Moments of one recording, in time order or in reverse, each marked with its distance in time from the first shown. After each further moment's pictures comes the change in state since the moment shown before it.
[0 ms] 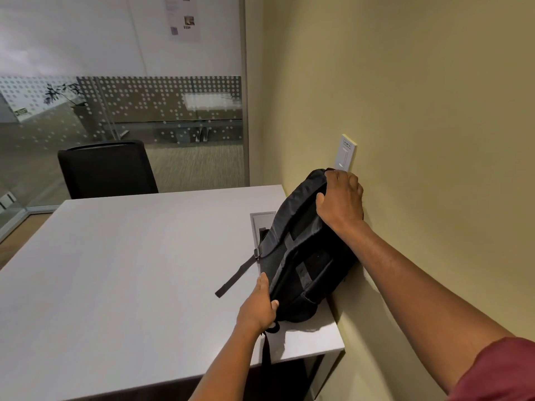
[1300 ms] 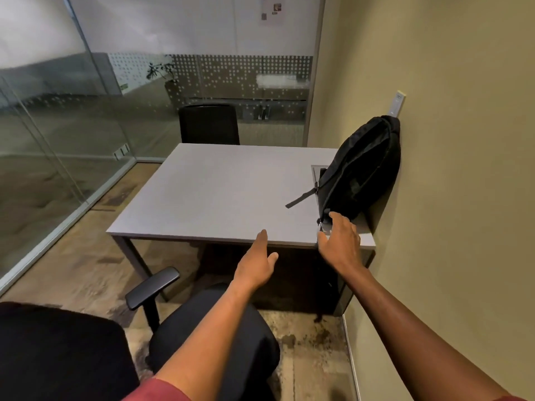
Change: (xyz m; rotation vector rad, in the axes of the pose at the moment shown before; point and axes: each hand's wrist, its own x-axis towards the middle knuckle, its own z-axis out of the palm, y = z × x) left_hand -0.414 -0.082 -0.046 -0.043 0.288 -0.077; right_hand -0.448 -0.123 -0.091 0.361 -0.252 0.031
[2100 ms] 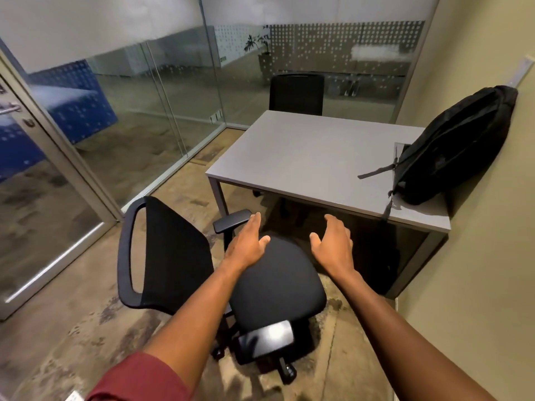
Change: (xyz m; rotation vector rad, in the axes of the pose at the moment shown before) left_hand -0.217 -0.073 -0.084 0.138 0.169 -0.264; right_hand -0.188 -0.083 0.034 0.152 -0.283 -0.153
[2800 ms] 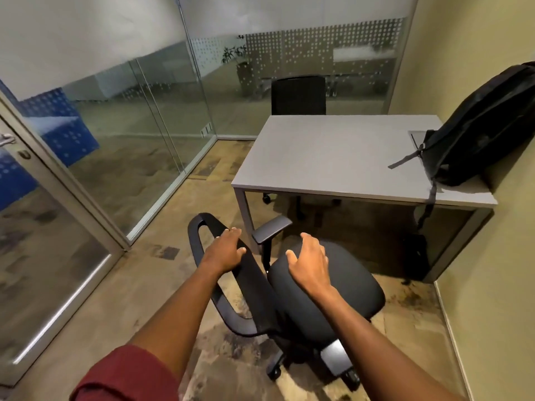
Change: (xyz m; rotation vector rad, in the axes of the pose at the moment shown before) left_hand 0.033 -0.269 -0.154 0.309 -0.152 0.049; right_hand -0.066 -0.204 0.226 0.069 -0.038 0.108
